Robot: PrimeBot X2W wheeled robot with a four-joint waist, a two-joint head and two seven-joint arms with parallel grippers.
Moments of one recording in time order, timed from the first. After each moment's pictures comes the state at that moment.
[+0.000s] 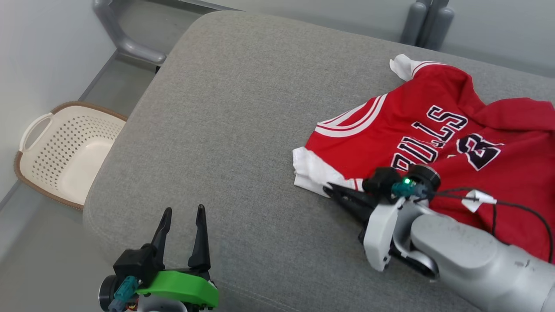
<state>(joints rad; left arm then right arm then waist) -0.04 0.05 -0.24 0.22 -0.37 0.03 -0.26 -0.80 -0.45 1.28 0.52 0.83 0.13 -0.25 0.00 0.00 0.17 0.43</state>
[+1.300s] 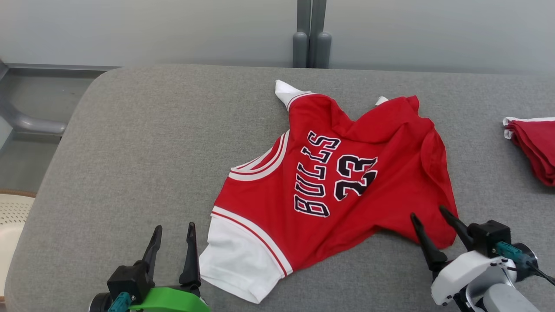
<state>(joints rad) 0.02 0.05 -0.18 0.23 -0.31 0.00 -0.26 -0.15 -0.34 0.33 0.41 0.41 0.13 -0.26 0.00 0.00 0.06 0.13</state>
